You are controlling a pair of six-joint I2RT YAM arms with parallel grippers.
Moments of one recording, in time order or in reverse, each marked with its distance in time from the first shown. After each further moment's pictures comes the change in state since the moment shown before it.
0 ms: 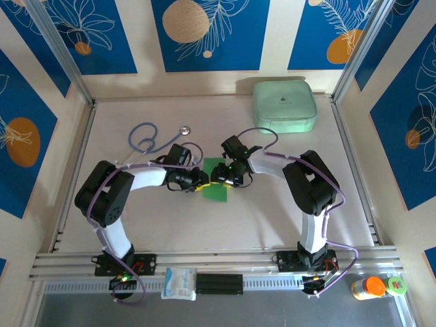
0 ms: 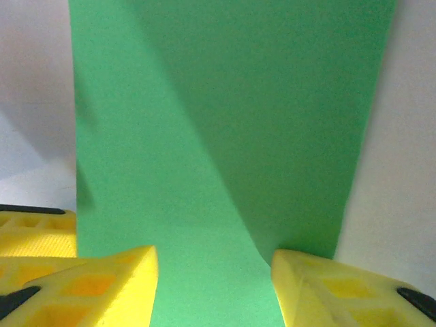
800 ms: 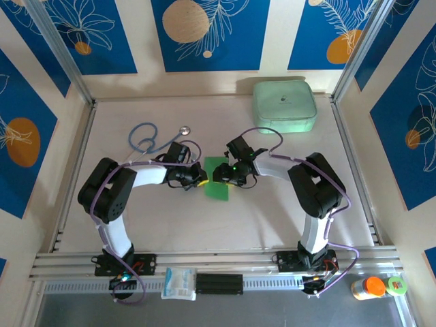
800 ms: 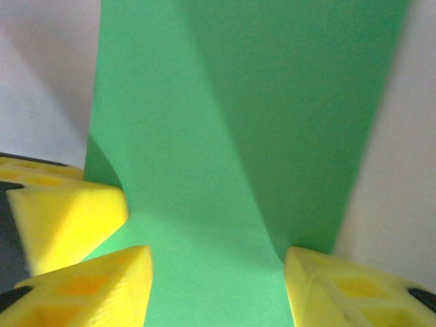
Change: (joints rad) left arm 0.023 0.039 0.014 0.069 -0.002 -0.086; right arm -0.027 -0.065 -0.074 0.077 -0.016 -0.088
